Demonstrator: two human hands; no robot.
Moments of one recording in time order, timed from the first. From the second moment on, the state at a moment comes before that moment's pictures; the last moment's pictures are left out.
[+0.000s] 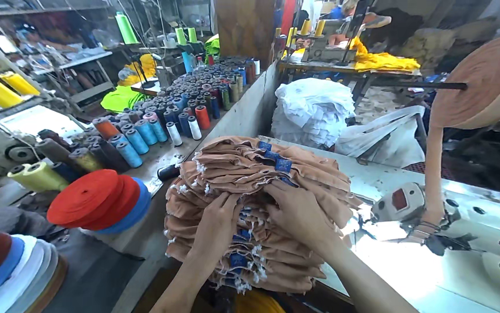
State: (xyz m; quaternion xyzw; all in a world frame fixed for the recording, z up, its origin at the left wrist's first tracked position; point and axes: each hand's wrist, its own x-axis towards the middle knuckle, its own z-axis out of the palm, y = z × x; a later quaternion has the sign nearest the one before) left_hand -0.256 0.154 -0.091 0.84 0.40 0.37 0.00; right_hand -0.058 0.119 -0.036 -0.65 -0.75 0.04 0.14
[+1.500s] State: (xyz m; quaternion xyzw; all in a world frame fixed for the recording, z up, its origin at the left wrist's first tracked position) left_hand -0.274 0.146 -0.094 0.79 0.45 0.32 0.28; right_hand -0.054 0.087 -0.082 -0.56 -0.78 -0.11 0.25
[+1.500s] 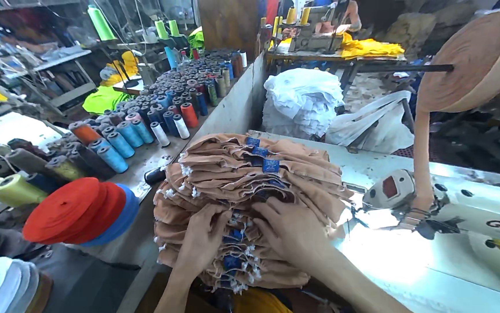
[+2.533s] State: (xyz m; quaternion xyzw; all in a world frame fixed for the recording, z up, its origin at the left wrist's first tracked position) left_hand -0.304 0.152 -0.092 0.77 0.51 0.39 0.01; right_hand -0.066 0.142 -0.061 -0.58 -0.76 -0.05 0.28
